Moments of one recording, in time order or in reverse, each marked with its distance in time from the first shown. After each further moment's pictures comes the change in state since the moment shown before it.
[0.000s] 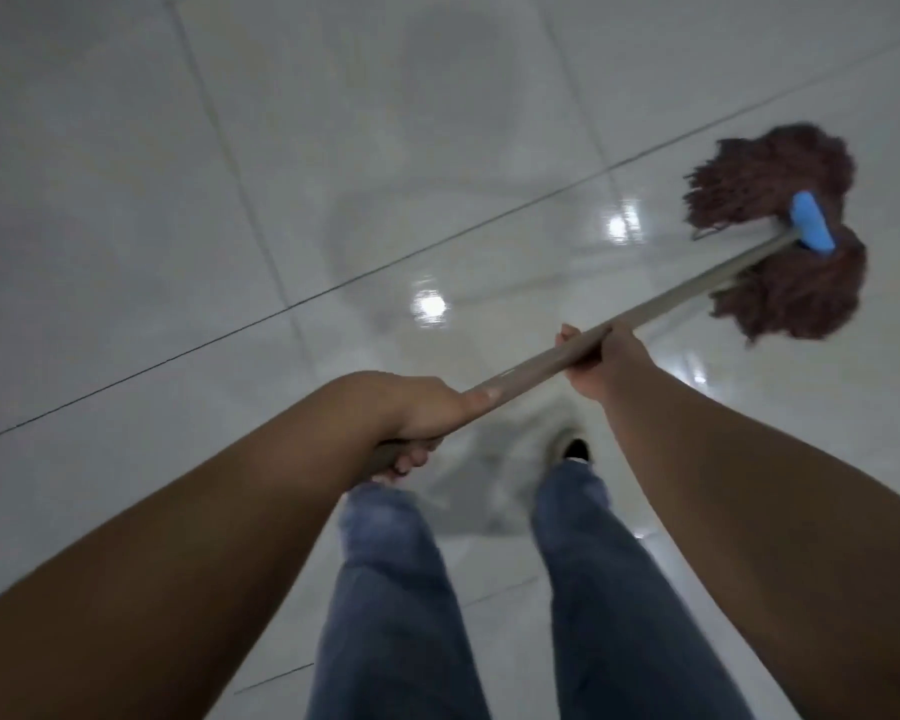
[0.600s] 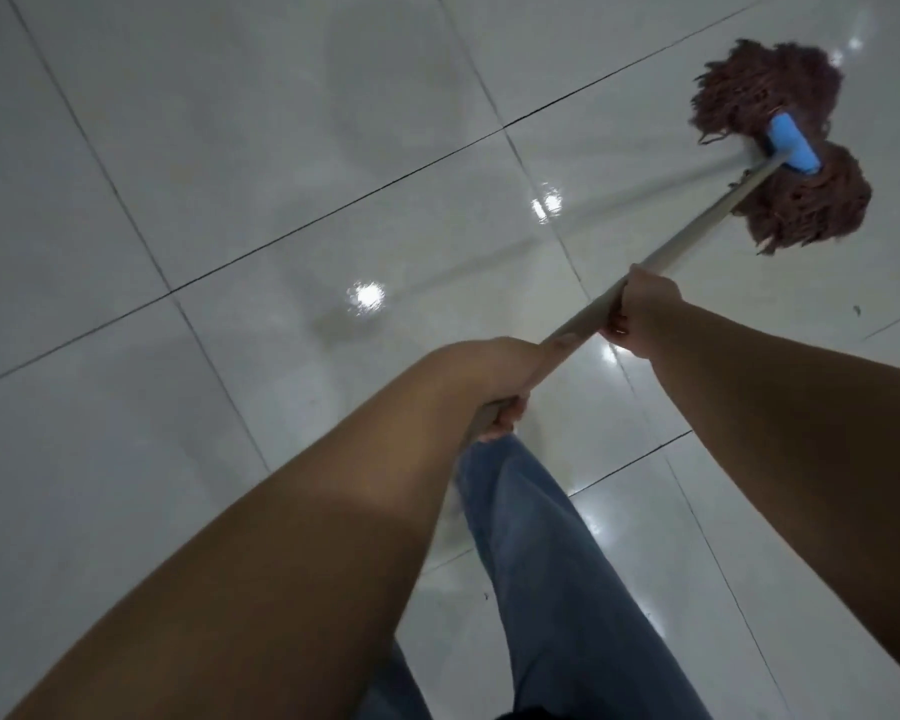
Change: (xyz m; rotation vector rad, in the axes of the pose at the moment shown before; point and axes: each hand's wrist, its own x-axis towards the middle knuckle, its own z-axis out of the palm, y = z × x) left_hand 0.068 0.132 0.123 -0.178 -0.006 0.183; right_hand 0.042 -0.116 -0.110 -0.582 0.238 -0.246
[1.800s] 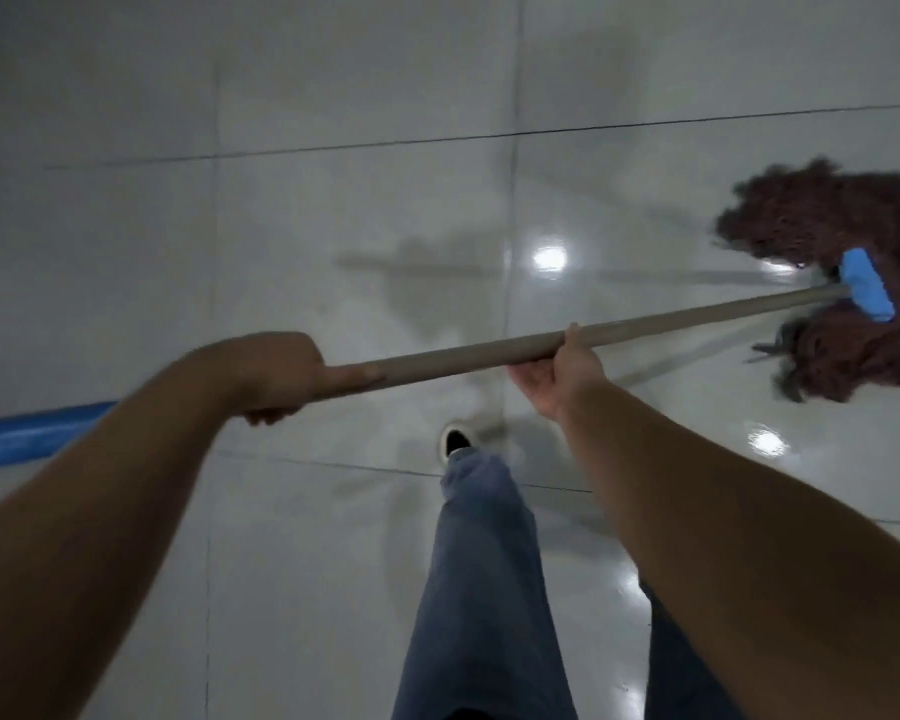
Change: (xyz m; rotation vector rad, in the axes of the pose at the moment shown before) left_hand -0.256 -0.519 -0.058 0.197 0.376 -0.341; right_hand -0.279 0.381 0.201 0.091 -0.576 0.361
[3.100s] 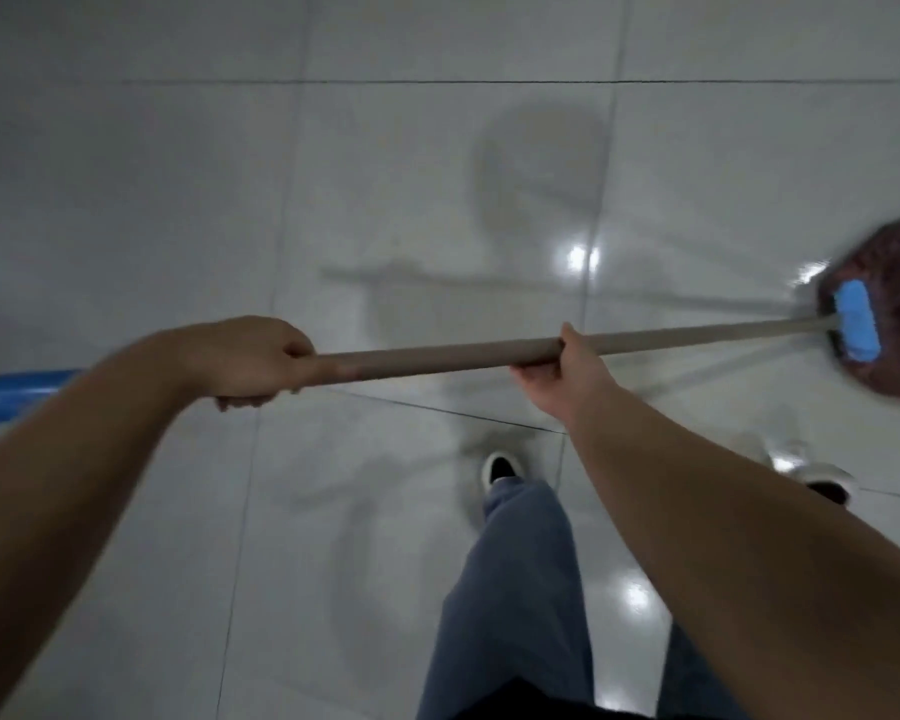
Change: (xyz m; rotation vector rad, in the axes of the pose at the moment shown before) left_hand -0.044 -0.209 0.122 -0.118 0.038 0.028; right_hand -0.017 0.210 -0.009 0.037 -0.083 0.074
